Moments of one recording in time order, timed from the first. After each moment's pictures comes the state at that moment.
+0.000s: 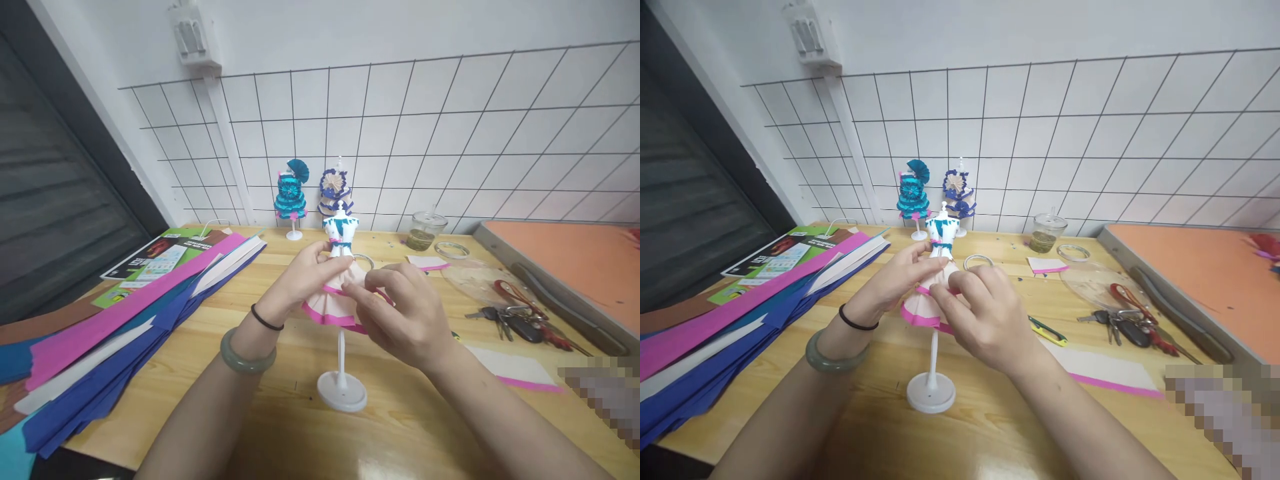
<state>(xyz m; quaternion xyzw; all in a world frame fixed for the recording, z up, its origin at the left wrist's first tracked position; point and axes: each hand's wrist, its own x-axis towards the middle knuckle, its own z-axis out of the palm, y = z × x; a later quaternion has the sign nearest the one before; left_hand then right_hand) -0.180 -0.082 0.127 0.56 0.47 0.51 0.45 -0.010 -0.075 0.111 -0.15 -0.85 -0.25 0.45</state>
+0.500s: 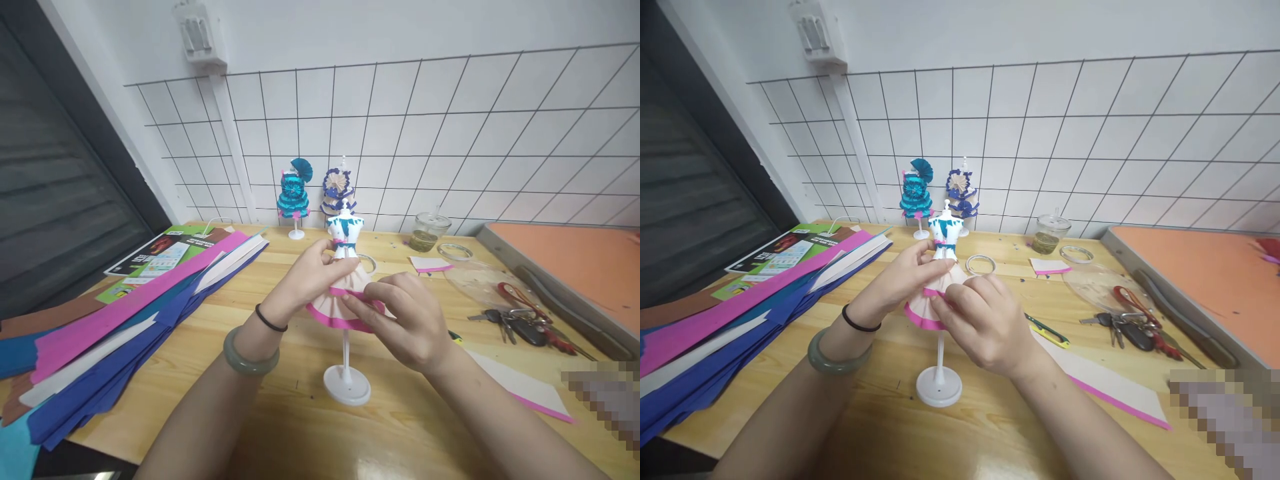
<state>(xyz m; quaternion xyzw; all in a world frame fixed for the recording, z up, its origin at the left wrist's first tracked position) -0.176 -0.087 0.133 0.55 0.46 0.51 0.48 -0.010 -0.076 0.107 -0.10 -0.87 -0.21 0.45</state>
